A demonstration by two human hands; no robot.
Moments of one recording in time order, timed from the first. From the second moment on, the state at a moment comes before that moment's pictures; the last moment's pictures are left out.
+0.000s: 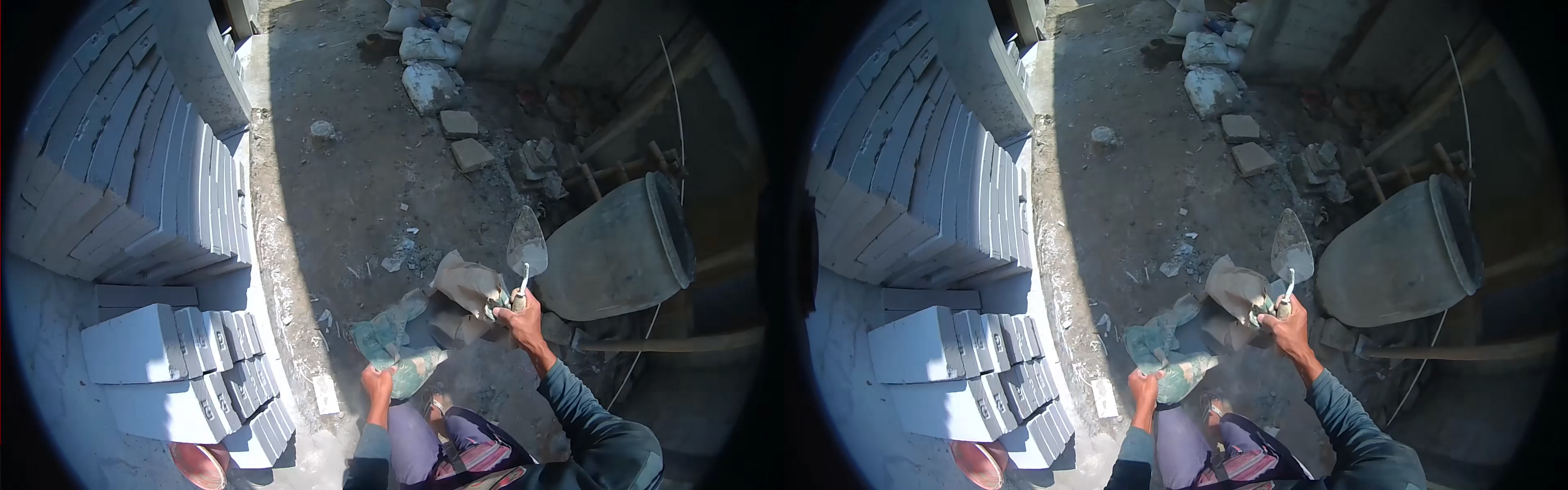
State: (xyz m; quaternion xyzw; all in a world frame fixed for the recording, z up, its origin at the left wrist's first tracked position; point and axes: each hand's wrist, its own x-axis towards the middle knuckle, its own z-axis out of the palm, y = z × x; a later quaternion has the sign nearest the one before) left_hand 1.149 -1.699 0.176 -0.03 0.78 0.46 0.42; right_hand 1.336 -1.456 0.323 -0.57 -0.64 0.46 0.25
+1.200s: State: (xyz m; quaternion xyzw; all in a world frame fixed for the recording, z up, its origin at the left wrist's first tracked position) left_hand 0.423 -0.671 0.133 0.29 0.85 0.27 0.35; right_hand 0.730 -0.613 0.255 -0.64 -0.38 0.48 0.48
